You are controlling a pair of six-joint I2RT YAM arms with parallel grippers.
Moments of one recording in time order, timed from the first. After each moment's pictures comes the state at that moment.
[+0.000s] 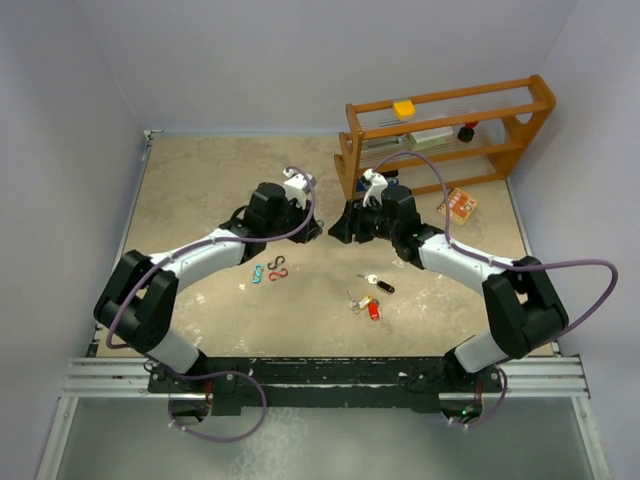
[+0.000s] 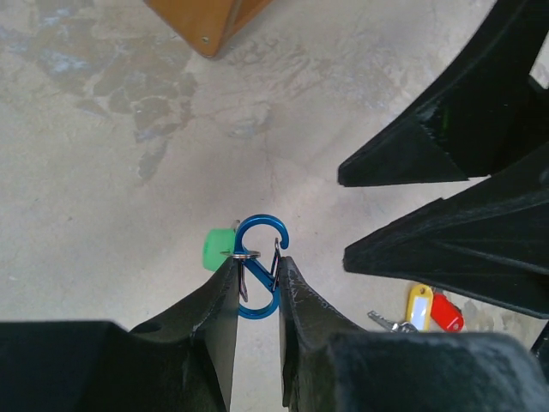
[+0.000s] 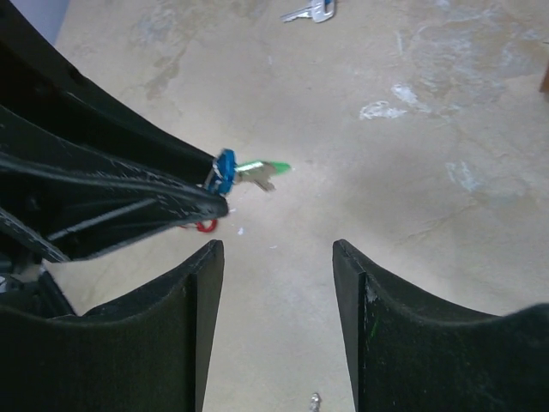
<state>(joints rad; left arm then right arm) -0.56 1.56 0.94 0.10 0.26 -0.26 0.51 1.51 0.85 0.17 -0.31 0.42</state>
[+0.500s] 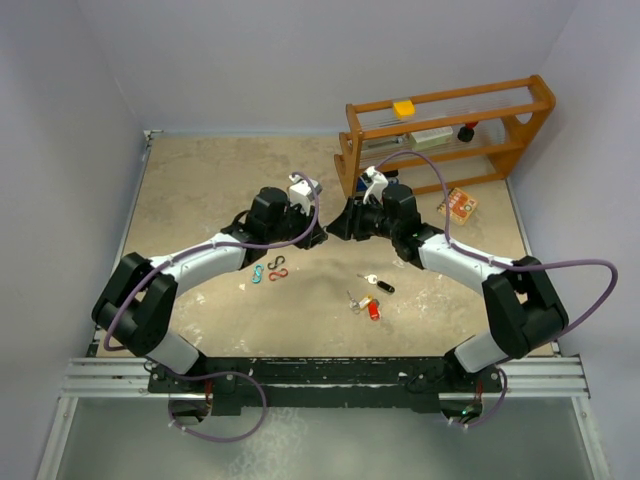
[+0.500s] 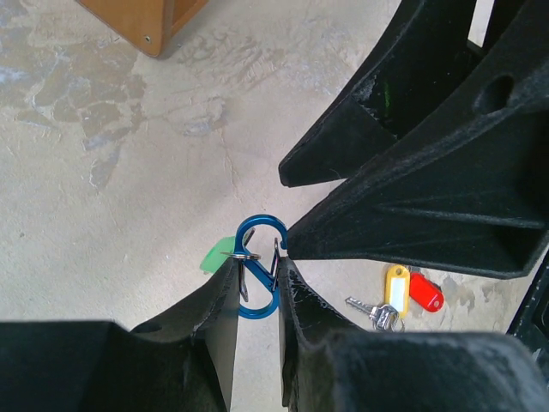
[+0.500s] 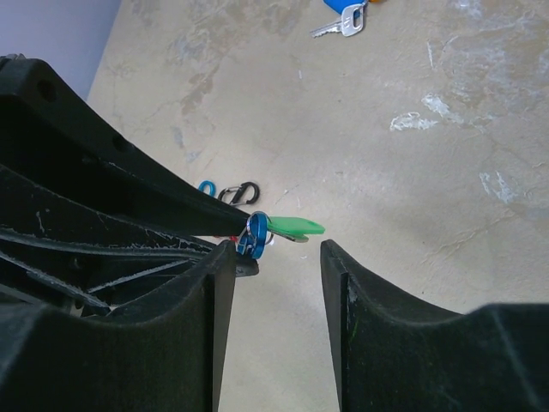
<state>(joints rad) -0.60 1.54 0.90 0.14 0.34 -0.23 0.51 1.51 0.85 0.23 -0.36 0.51</state>
